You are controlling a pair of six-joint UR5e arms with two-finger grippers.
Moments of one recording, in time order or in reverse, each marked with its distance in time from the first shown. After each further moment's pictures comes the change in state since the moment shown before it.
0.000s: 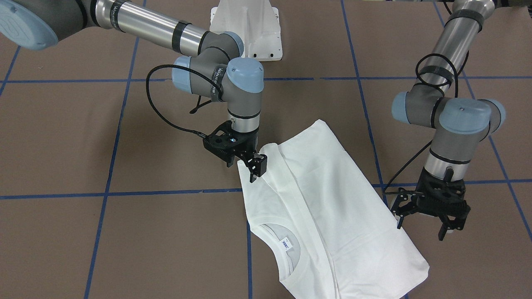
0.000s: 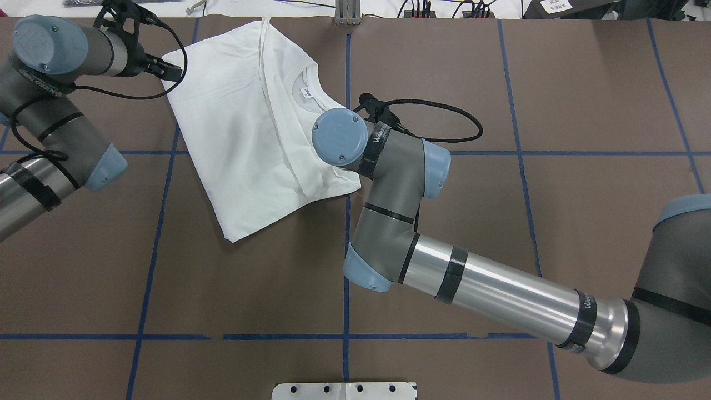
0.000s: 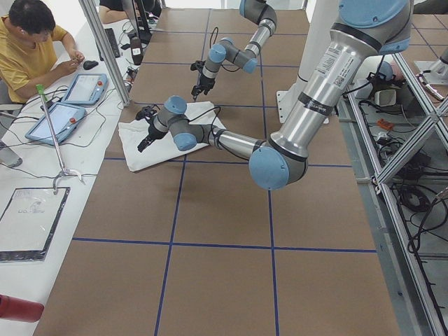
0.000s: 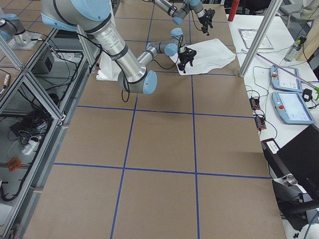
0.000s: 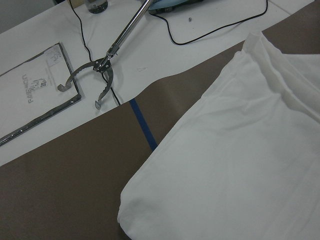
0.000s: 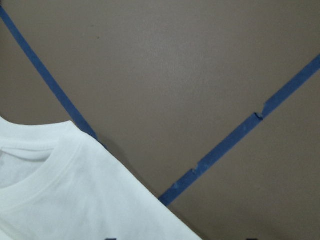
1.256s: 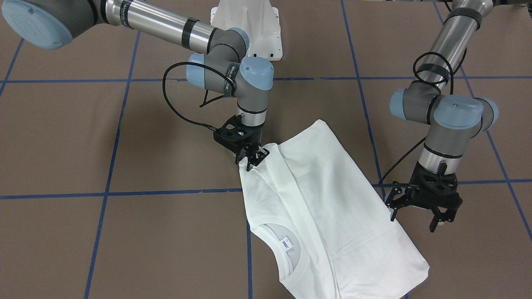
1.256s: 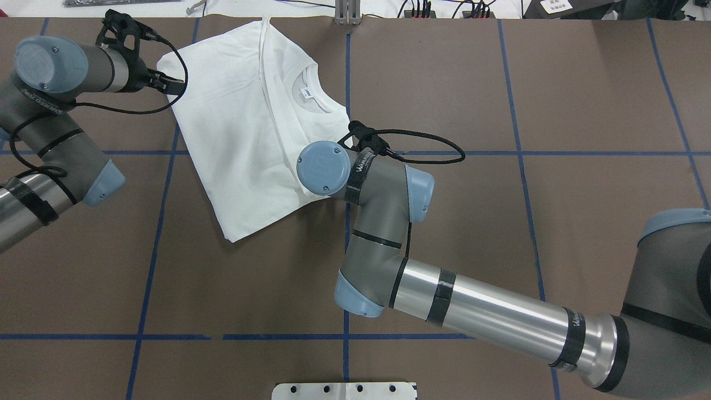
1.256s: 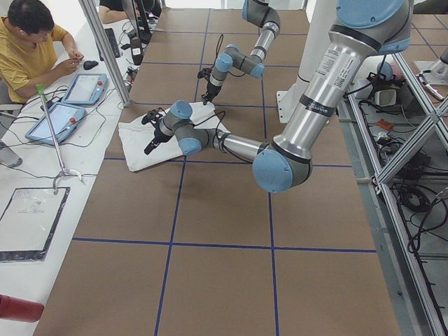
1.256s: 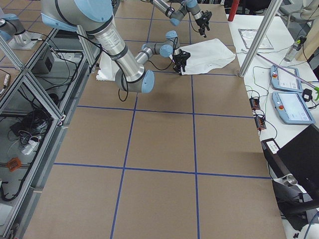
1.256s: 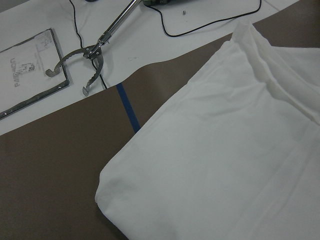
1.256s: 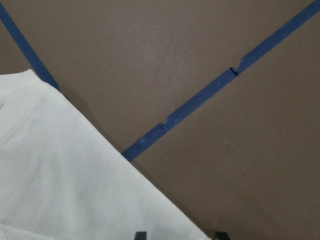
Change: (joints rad) left arm 0.023 0.040 -0.009 -0.053 -0.001 -0.033; right arm -0.050 0.006 -0.018 -0.052 -0.028 -0.010
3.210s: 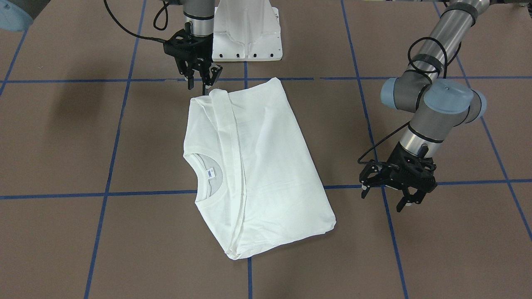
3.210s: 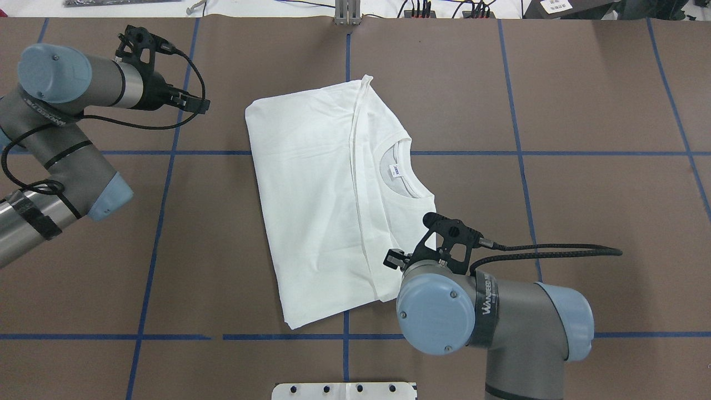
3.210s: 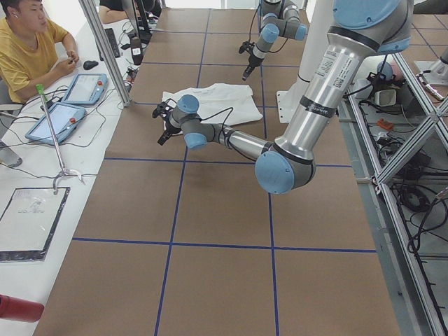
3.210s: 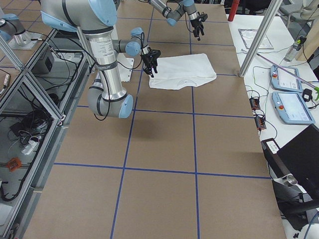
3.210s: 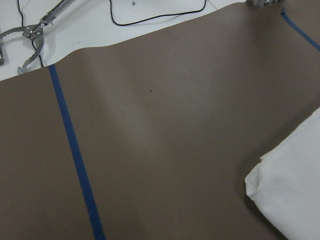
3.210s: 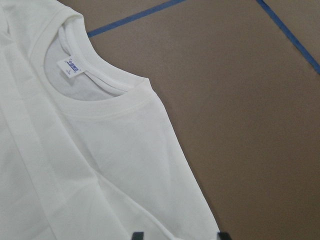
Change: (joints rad) left arm 0.046 0.024 -0.106 -0.005 -0.145 -0.106; right arm -0.217 -0.442 0.807 -0.416 -0.154 -0.094
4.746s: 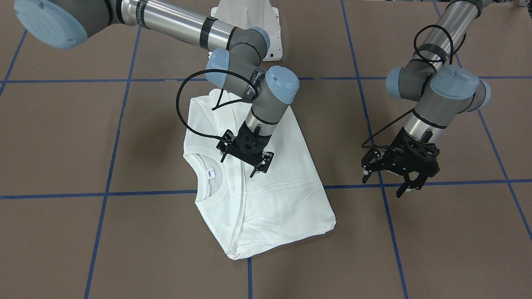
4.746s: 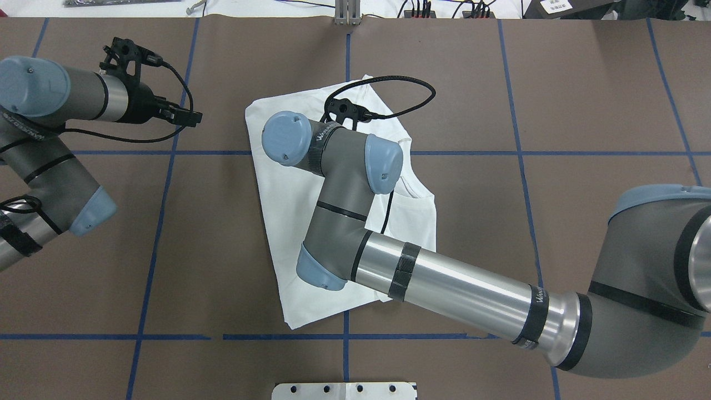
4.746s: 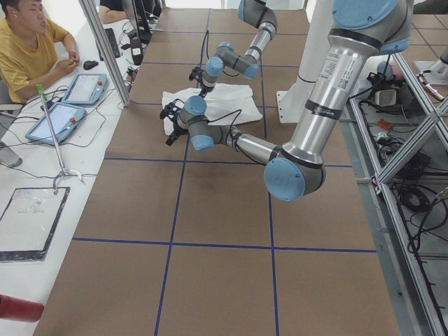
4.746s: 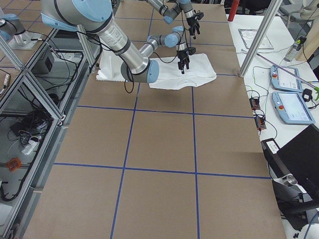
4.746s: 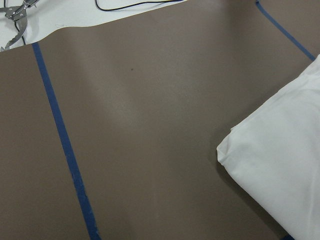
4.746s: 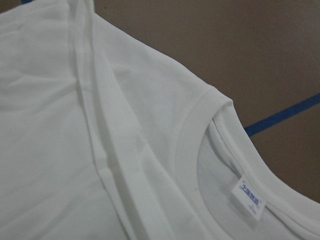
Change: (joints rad) left arm 0.005 0.077 -0.088 -0.003 -0.027 -0.012; right arm 0.249 0.588 -0.949 0.155 0.144 -0.241
